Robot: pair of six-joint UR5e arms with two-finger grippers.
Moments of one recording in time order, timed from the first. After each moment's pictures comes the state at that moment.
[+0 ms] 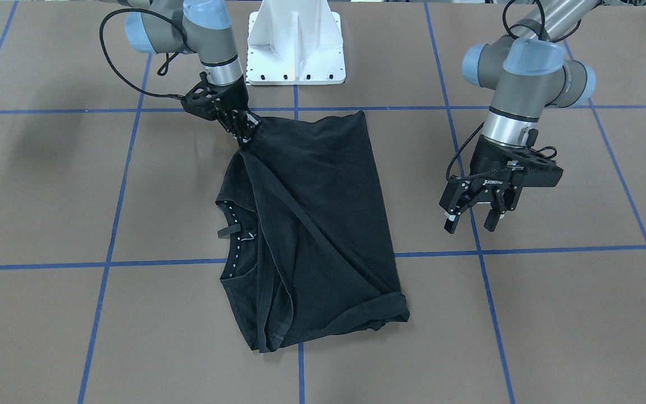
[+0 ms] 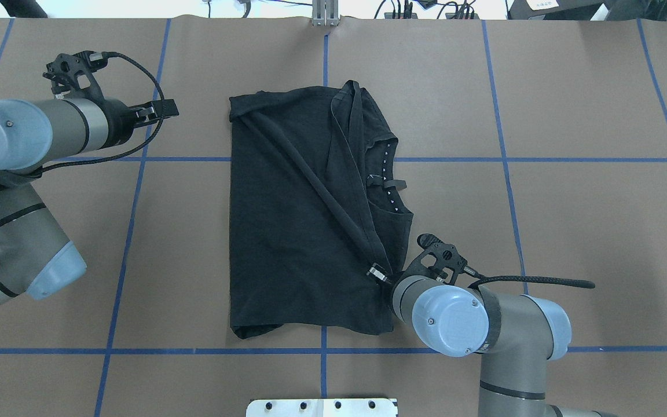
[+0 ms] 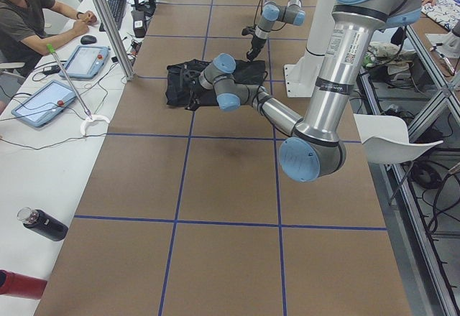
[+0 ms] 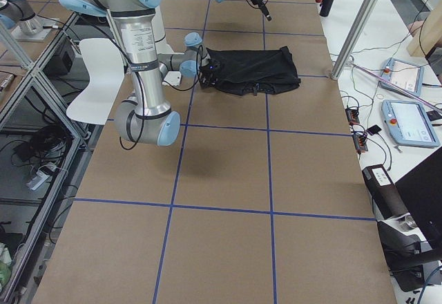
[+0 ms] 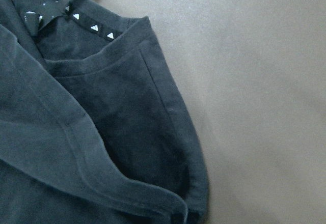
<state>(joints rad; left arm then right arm) -0.76 -1.87 -1.73 -2.24 -1.58 -1.33 0.22 -1.20 1.86 -1.31 1.42 2.04</state>
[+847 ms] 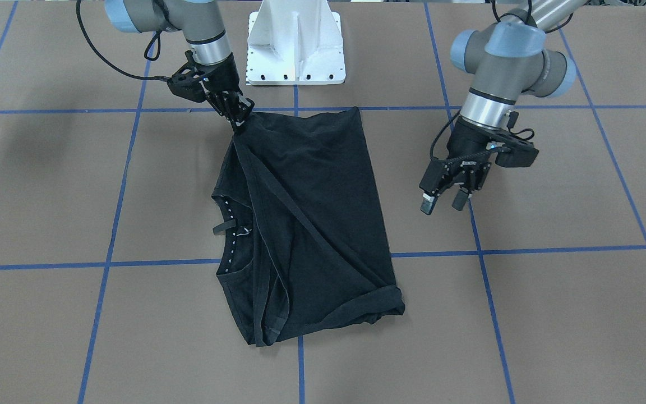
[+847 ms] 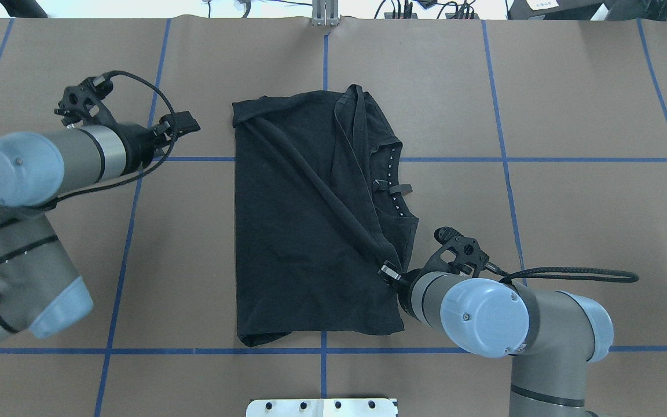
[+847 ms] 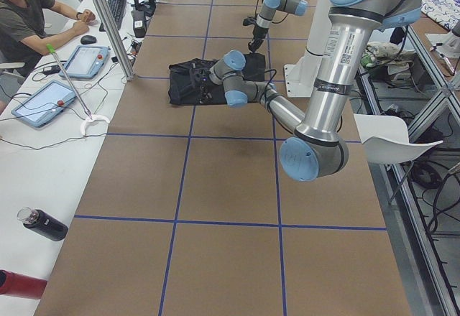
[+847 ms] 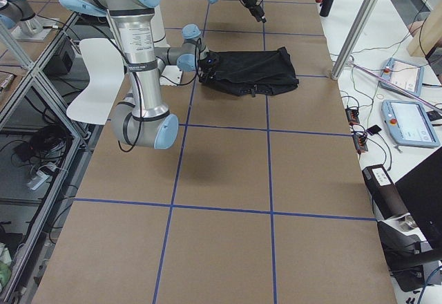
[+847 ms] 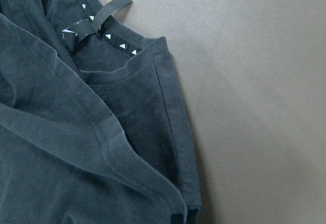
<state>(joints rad) -0.62 -1.83 -1.84 -2.28 -1.51 -1.72 0.24 -1.26 2.02 -1.38 1.47 2.03</state>
